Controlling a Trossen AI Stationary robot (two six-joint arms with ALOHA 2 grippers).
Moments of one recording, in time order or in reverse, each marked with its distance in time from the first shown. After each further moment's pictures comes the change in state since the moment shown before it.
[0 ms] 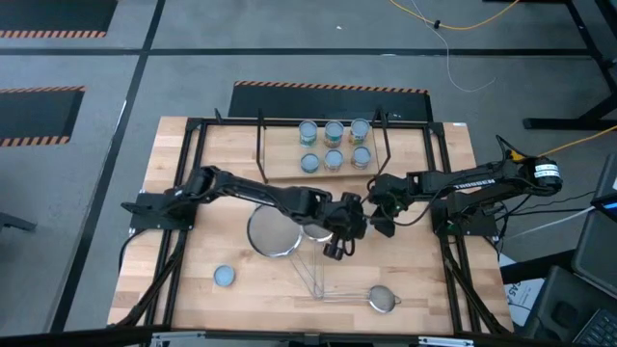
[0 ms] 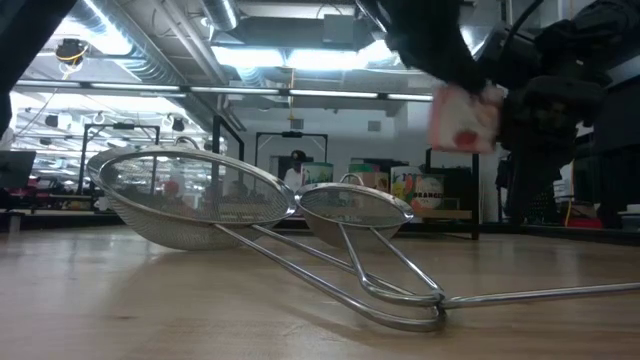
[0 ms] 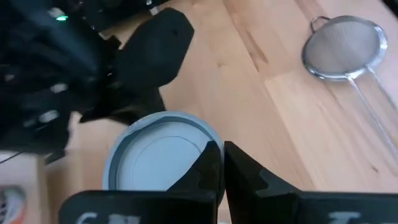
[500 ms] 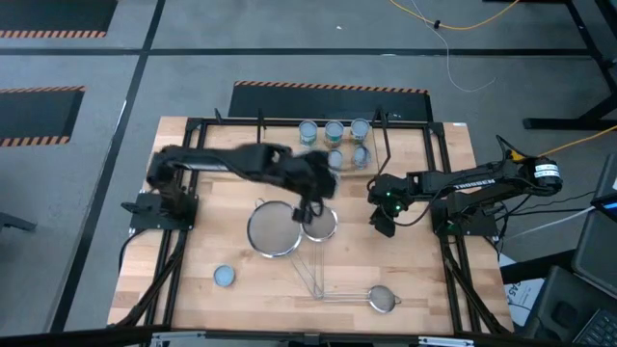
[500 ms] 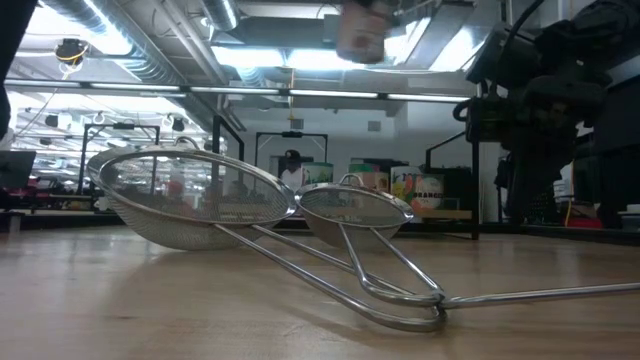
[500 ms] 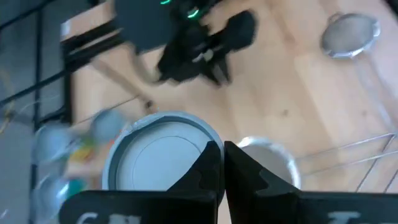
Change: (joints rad) left arm 0.096 -0.336 0.000 -0.338 -0.038 0.059; right arm 0.000 0.000 0.000 -0.001 0.000 -0.013
